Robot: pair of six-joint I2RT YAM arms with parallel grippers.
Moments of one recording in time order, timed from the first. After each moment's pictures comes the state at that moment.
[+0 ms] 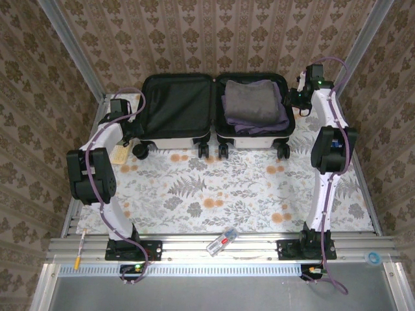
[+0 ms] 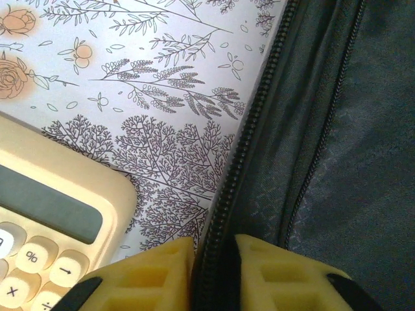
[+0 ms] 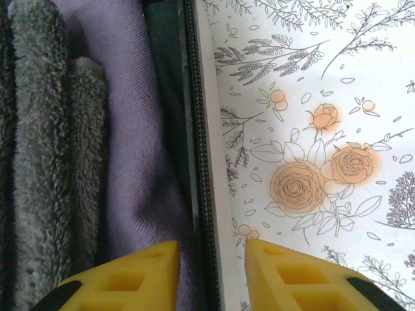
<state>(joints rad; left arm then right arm) 0.02 1.82 1.32 -0.47 0.04 -0.29 -0.15 2.31 2.16 -0.84 -0.20 0.16</state>
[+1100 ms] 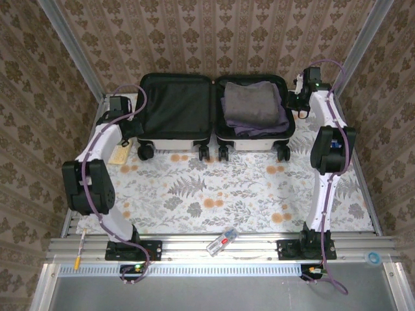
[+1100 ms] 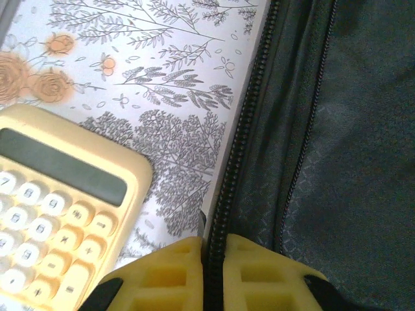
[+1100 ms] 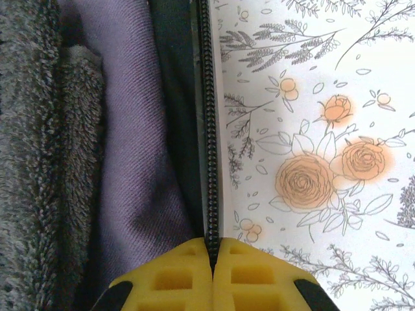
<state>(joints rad) -0.03 1.67 1.30 -0.57 -0.04 -0.25 -0.13 2.27 2.06 -0.80 -0.19 0.12</state>
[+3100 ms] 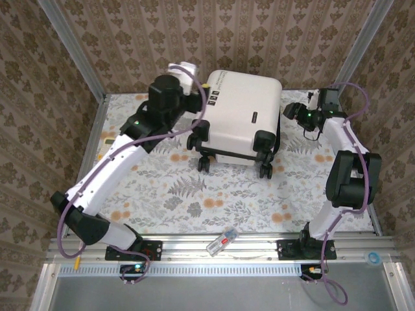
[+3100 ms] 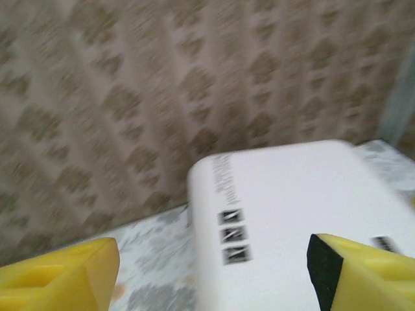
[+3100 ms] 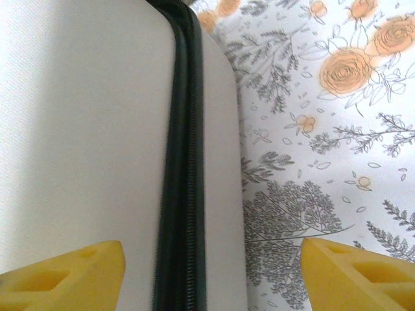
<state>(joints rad) -0.69 1.44 1.61 -0.42 -0.30 -0.03 -0.19 1.74 1.35 -0.41 -0.43 0.40</state>
